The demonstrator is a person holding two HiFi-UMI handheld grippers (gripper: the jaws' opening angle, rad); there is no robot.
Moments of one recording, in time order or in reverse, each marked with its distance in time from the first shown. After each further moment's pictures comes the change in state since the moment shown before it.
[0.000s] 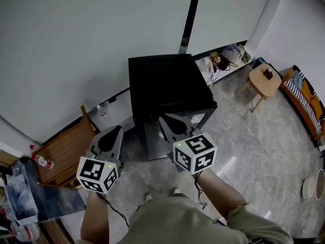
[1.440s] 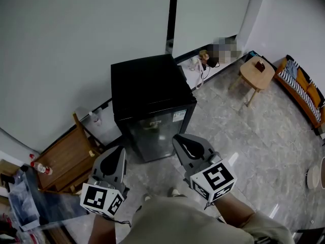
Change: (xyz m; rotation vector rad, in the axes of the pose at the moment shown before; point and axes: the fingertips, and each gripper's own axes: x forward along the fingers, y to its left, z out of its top) left arm -0.027 -0.125 0.023 -0.039 -0.069 -0.049; right arm -0.163 -0.021 0.005 -0.150 -0.042 -0.053
